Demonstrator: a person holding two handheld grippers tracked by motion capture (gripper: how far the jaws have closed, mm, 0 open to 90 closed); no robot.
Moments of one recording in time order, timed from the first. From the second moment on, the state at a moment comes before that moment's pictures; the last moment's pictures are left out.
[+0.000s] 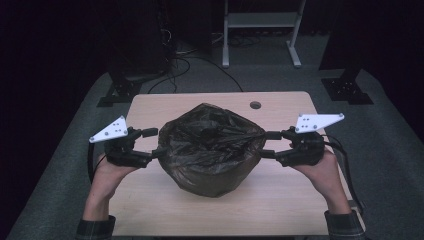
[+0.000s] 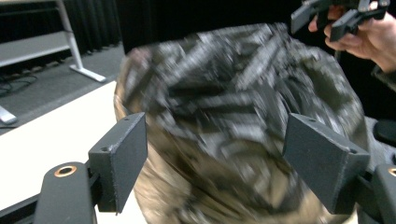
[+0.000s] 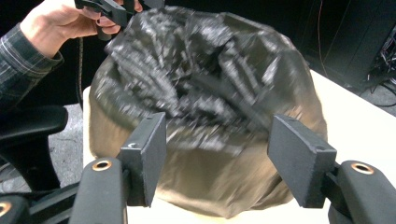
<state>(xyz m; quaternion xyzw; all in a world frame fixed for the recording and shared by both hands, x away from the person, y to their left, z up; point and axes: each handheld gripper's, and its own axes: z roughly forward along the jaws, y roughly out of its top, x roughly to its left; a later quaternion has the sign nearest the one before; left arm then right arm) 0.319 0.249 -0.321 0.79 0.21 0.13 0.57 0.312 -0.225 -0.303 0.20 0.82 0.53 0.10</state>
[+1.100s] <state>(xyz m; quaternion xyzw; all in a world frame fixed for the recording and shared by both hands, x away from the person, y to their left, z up) 0.322 0.236 -0.369 0.85 0.14 0.08 0.50 0.414 -0.182 -0.310 0.29 0.80 0.52 0.10</state>
